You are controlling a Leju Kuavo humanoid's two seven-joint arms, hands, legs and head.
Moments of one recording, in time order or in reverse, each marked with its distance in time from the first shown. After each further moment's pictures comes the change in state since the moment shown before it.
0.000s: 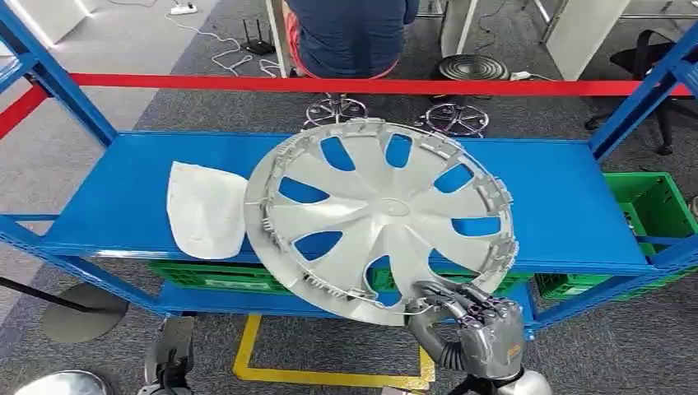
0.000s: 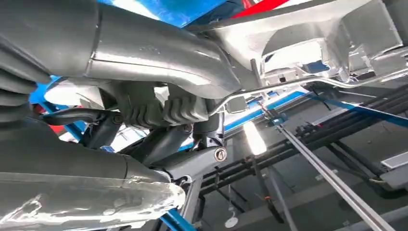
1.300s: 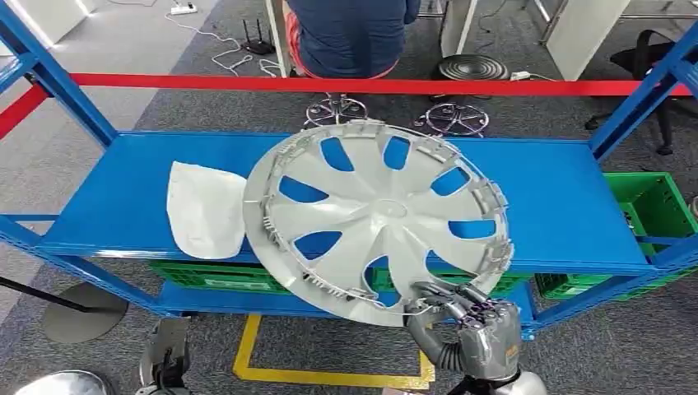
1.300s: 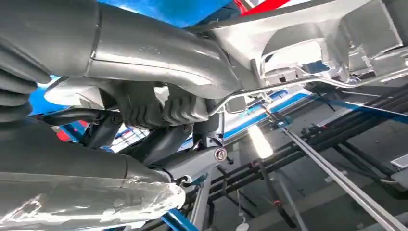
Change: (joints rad) left arm 0.000 0.000 0.029 0.001 0.014 0.018 0.000; right arm 0.002 0.002 0.018 0.011 -0.046 0.000 0.000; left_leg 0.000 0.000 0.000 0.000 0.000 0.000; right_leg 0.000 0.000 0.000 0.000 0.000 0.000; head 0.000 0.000
